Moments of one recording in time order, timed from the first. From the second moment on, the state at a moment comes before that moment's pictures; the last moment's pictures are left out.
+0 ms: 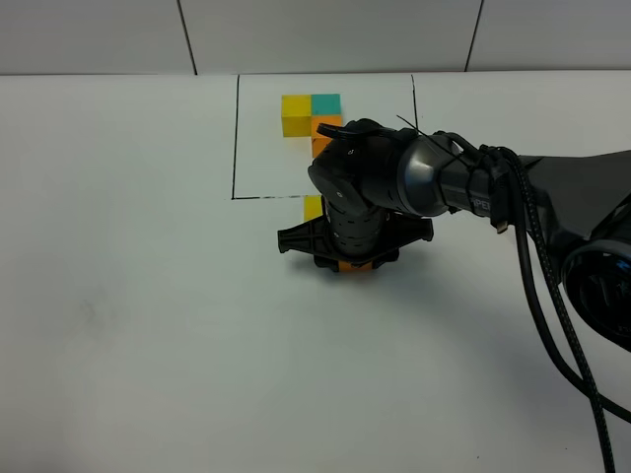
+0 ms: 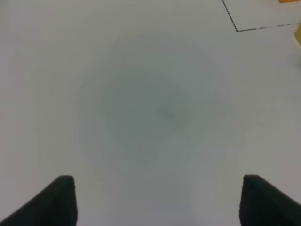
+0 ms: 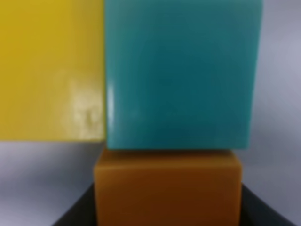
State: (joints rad) left arm -0.03 -0.01 -0.51 -0.06 1.06 0.10; right arm 0.69 2.25 -1.57 -0.24 0.82 0.78
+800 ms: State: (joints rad) left arm -0.03 -0.01 -0.51 -0.06 1.06 0.10; right arm 0.68 2.25 -1.58 -0.25 0.82 0.76
